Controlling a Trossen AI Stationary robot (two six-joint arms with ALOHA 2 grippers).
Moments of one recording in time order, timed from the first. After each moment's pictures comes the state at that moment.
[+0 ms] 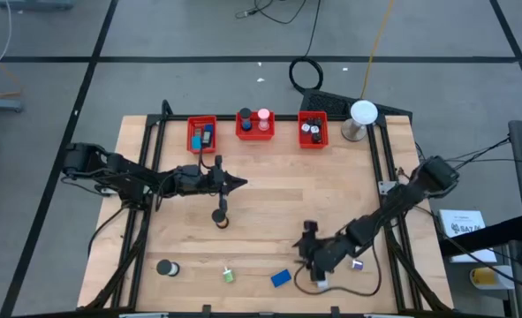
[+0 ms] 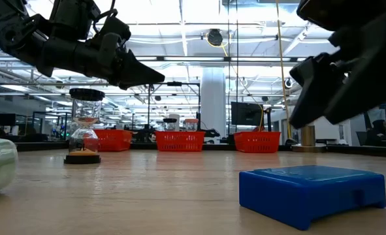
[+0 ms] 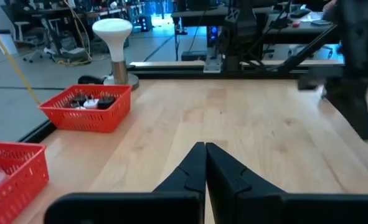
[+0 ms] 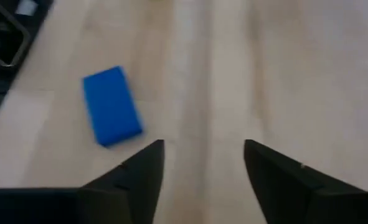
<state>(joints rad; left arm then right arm) 0.02 1.42 0.37 0.92 -0.10 0.05 0.62 1.66 0.81 0.05 0.33 0.43</state>
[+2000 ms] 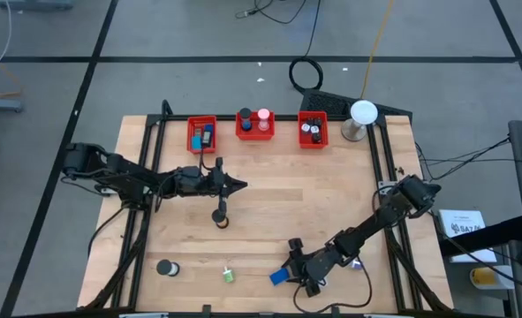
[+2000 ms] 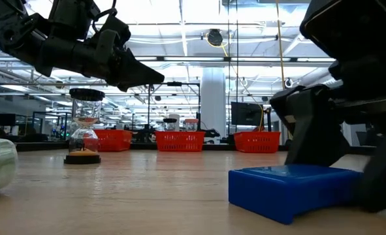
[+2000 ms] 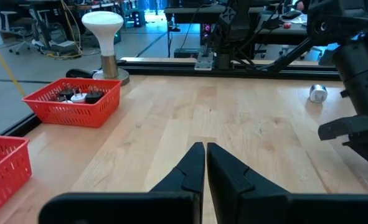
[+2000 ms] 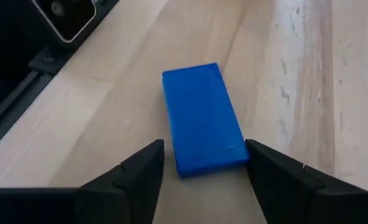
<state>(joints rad) 0.01 1.42 0.37 0.91 -0.09 0.01 0.63 1.95 0.84 0.45 0.18 0.24</state>
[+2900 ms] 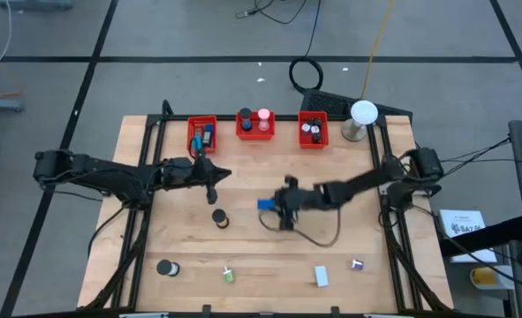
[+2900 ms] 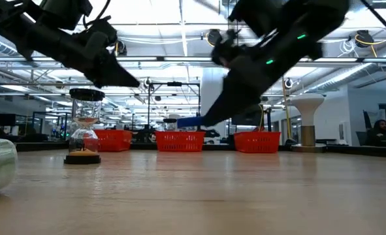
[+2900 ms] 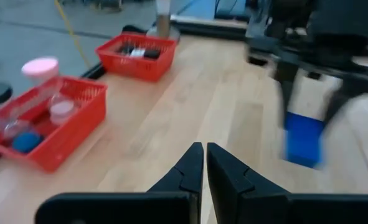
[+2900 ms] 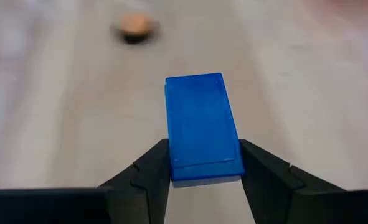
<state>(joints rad) 0.09 1.07 0.37 0.37 -0.19 -0.08 0.14 1.72 0.86 0.18 0.19 0.18</state>
